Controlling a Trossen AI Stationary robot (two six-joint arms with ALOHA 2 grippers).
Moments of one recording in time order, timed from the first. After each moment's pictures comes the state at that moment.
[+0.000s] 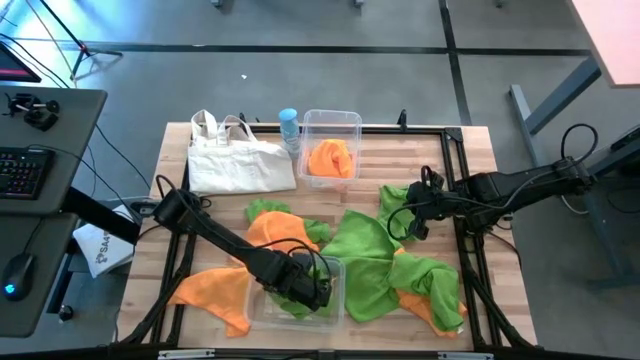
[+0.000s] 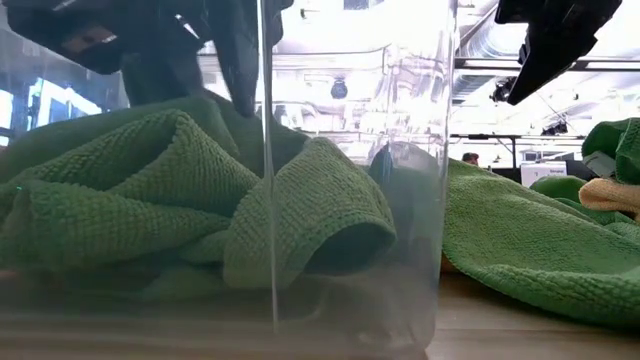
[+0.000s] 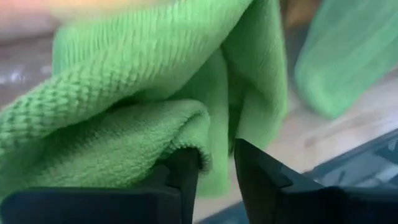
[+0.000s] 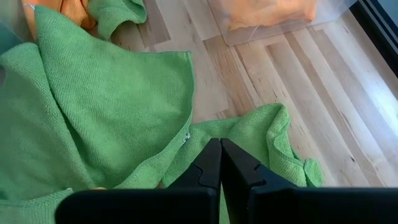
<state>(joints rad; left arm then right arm) -0.50 2.01 1.61 -0.83 -0.03 -1.79 0.23 0.96 0.89 -0.97 0.37 0.48</state>
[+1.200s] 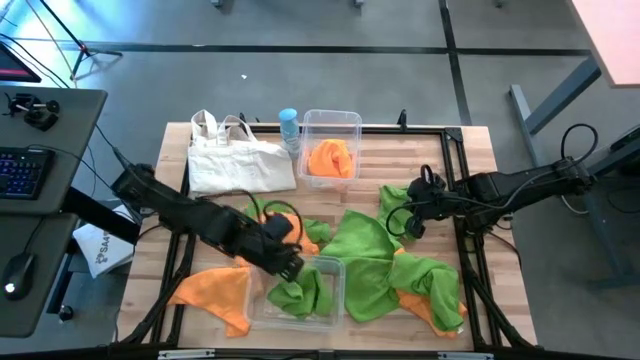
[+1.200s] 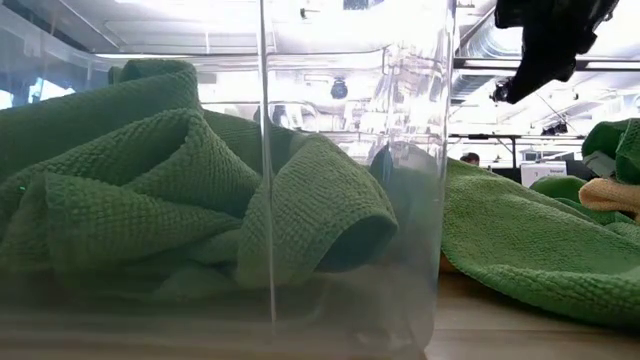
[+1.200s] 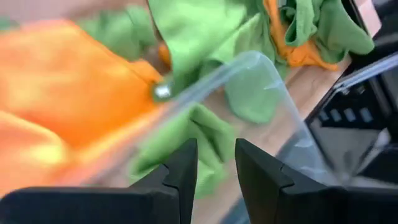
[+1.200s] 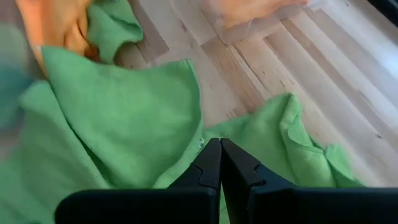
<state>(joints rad) -0.46 1.61 1.61 -1.06 -0.29 -1.30 0.23 0.96 0.88 -0.95 0.36 0.68</state>
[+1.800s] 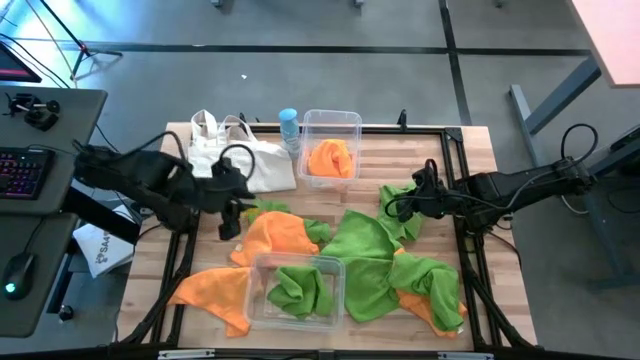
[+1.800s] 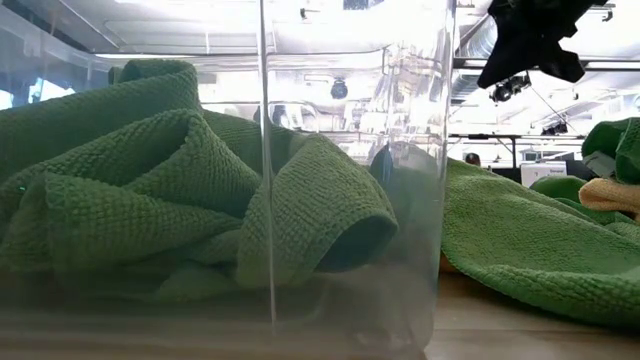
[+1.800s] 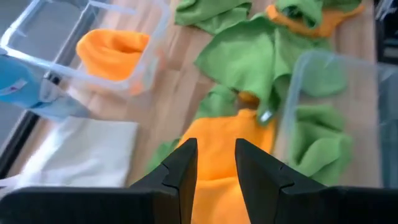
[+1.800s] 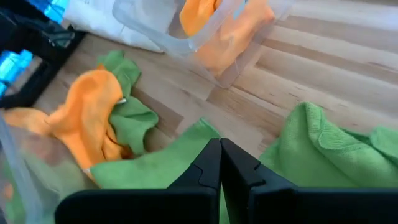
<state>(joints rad) -0.32 1.20 1.52 -1.25 -0.40 -0.43 0.23 0.96 0.88 -0.82 0.51 1.13</state>
